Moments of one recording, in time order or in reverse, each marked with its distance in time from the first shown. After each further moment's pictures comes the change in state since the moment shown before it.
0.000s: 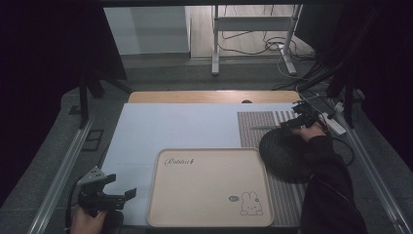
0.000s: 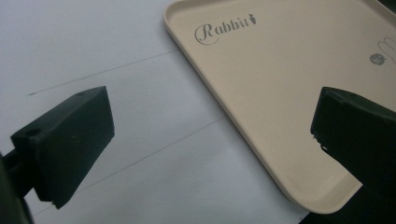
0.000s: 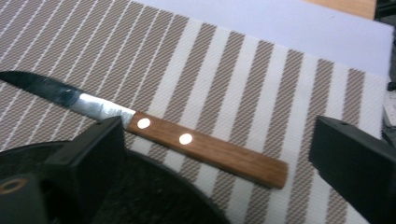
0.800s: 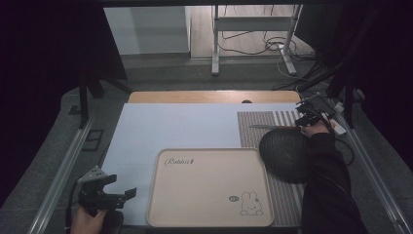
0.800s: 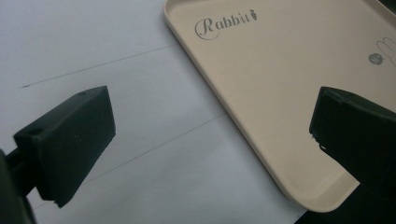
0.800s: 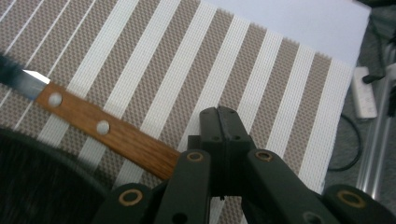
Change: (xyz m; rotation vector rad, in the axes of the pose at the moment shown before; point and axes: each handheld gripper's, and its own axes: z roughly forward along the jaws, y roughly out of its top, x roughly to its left) left arm 0.003 0.001 0.002 0.020 -0.017 -0.023; right arm -0.029 -0.002 0.015 0.107 -0.033 -0.089
